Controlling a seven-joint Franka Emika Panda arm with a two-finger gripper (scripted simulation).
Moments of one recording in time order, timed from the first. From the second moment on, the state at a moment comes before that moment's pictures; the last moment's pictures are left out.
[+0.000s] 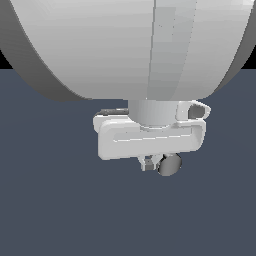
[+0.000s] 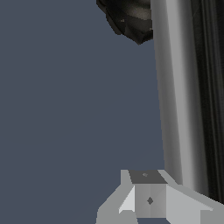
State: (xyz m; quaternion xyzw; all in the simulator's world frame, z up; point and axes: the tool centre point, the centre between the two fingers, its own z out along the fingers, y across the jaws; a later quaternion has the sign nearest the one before) arm -0.189 -0.043 0.105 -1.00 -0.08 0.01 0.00
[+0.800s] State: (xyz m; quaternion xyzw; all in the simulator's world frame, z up) arm -0.171 -0.117 0.105 -1.00 -0.07 0.00 0.00
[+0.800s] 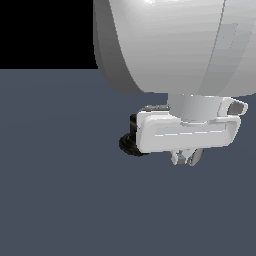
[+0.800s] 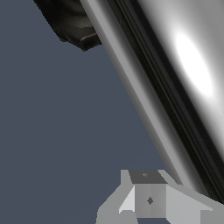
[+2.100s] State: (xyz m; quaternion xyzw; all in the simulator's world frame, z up) arm -0.124 -0.183 0.105 -1.00 -0.07 0.00 0.00
